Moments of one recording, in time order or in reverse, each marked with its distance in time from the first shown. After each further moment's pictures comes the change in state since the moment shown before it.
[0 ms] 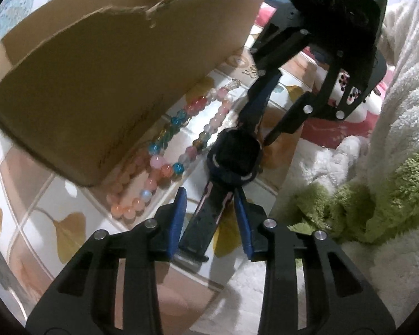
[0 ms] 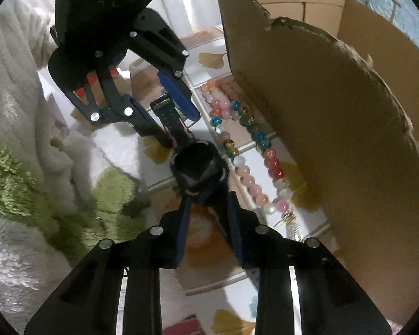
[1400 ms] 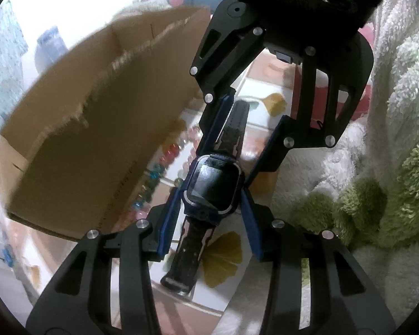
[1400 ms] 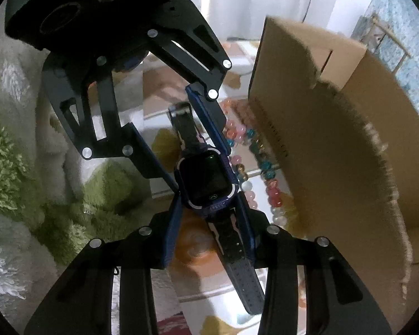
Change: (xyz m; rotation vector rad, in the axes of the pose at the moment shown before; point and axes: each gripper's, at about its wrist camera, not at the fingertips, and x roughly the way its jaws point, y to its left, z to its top) left arm -0.018 -0.084 0.000 0.265 -0.117 0.166; right arm -0.033 0.036 -0.007 -0.182 -0.042 -0.153
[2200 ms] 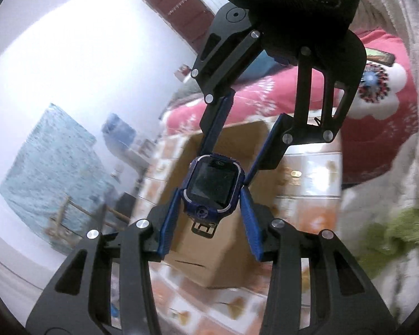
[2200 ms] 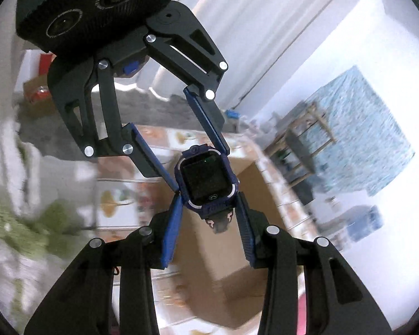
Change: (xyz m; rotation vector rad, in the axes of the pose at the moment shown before) left arm -0.141 -0.041 0.072 0.316 -0.182 0.484; right arm -0.144 0.014 0.043 -0.242 -0.263 -0.482
